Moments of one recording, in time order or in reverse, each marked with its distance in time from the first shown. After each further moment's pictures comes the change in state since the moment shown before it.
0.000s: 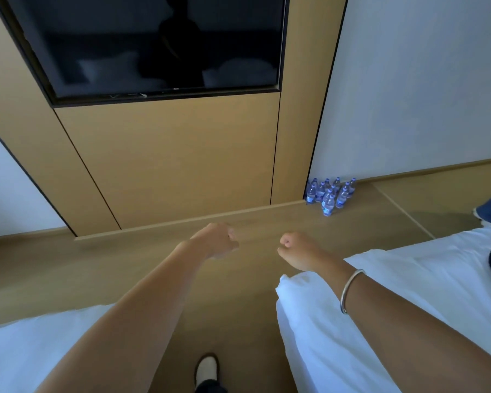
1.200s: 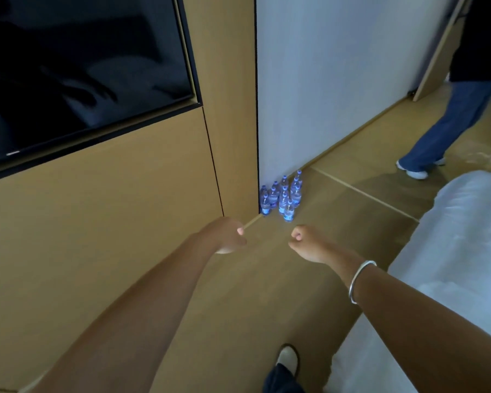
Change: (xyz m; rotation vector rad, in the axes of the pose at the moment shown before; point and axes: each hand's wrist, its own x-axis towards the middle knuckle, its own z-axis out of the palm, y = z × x) left_hand 0.474 0.028 -0.117 0.225 -0.255 0.456; right_hand 0.389 0.063 -0.085 0.204 0.264 0.459
